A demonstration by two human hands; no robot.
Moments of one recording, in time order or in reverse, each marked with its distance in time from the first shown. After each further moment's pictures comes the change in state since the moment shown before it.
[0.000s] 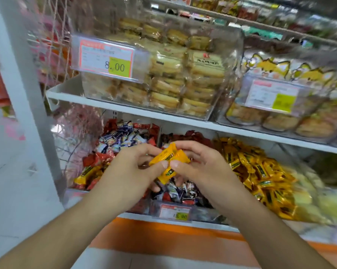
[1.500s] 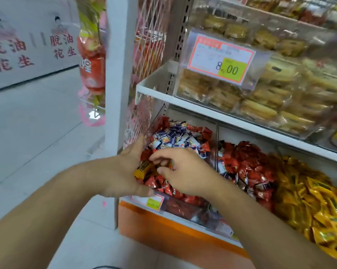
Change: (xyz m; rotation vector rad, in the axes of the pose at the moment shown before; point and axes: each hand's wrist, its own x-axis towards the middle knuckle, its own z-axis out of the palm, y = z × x) left_hand -0.009 -0.069 -0.150 0.706 -0.308 -0.337; right_hand 0.099 0.009 0.142 -0.871 -0.392 -0.217
